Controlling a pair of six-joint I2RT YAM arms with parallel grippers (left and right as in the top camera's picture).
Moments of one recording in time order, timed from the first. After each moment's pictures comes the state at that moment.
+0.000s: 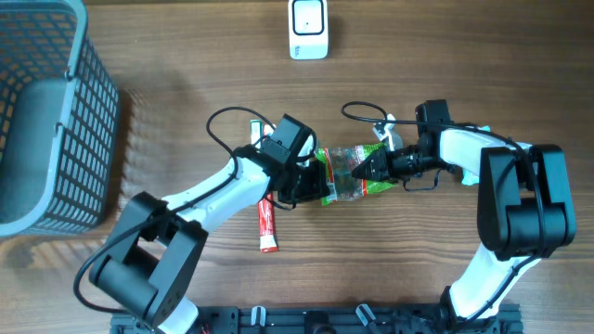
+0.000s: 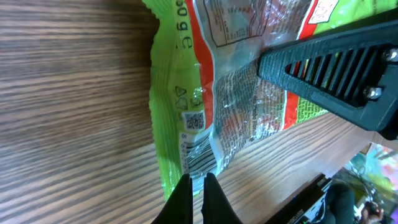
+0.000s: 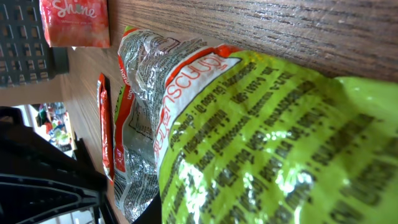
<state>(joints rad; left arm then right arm) -0.60 1.76 0.97 -0.39 0.52 -0.72 0.05 1.97 0.97 -0.54 -0.90 -0.10</state>
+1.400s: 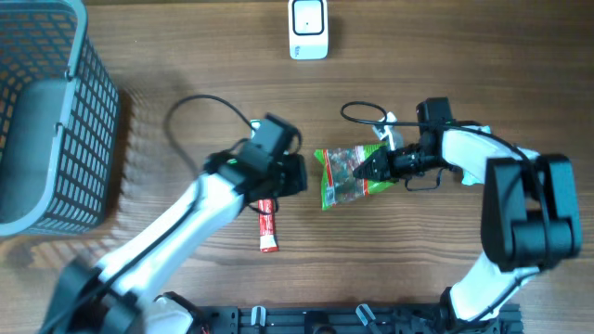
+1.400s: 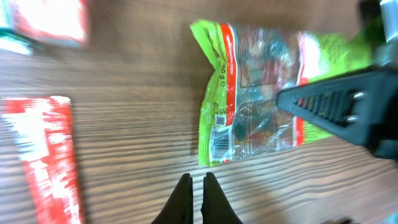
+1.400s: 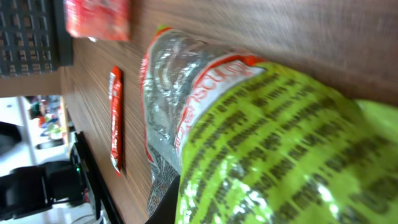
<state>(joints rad) -0.57 1.44 0.97 -0.61 0.21 -0.74 0.06 1.88 0.97 -0.60 -0.89 -0.13</state>
